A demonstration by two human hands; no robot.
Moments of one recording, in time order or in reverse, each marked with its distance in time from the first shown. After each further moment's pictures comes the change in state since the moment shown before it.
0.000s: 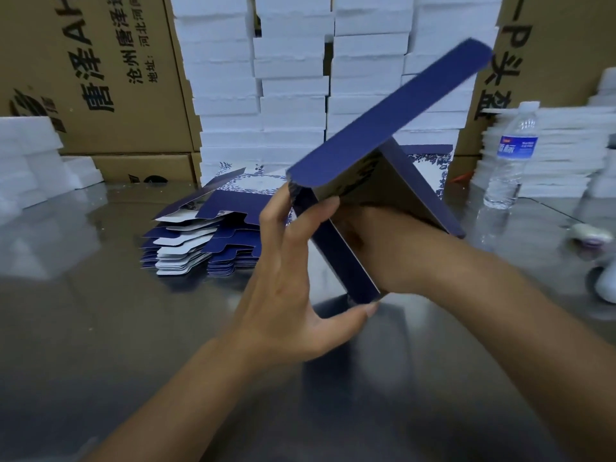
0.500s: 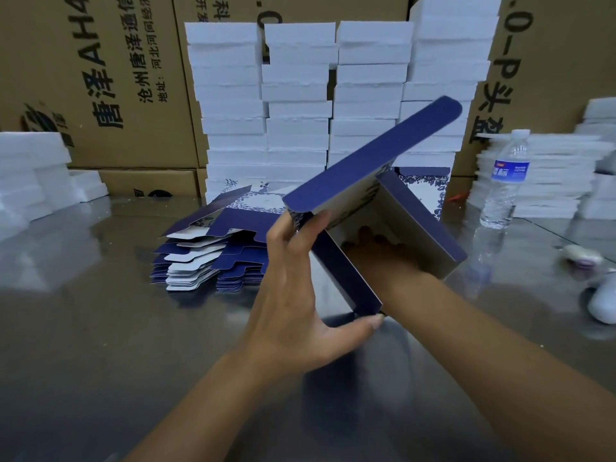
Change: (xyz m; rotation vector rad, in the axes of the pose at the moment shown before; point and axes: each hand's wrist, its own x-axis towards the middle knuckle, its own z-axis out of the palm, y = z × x) left_hand 0.002 0.000 -0.005 -0.006 0.020 -0.122; right_hand 0.035 0.003 0.033 -0.323 -0.180 0.240
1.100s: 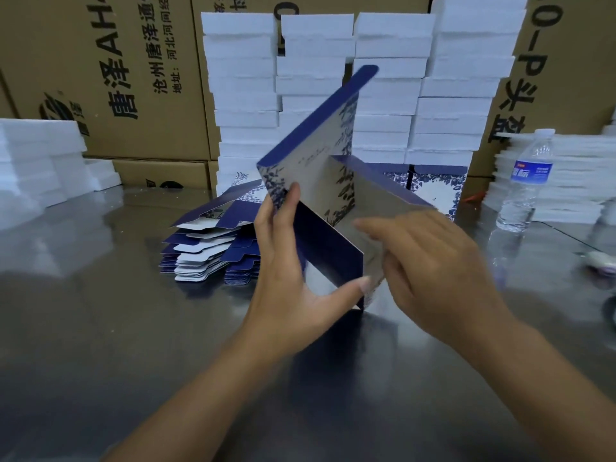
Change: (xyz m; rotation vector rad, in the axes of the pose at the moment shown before) left_hand 0.002 -0.008 -0.001 -0.091 0.038 -0.291; right_hand -0.044 0.028 0.008 0.185 1.023 -0.471
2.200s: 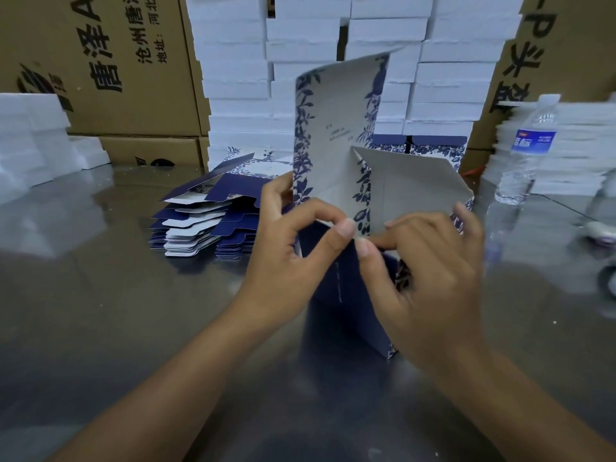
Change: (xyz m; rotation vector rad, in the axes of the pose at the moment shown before) left_hand 0.000 0.017 -0.001 -0.165 -0.100 -0.120; right_hand -0.034 -0.036 0.013 0.031 0.337 0.304
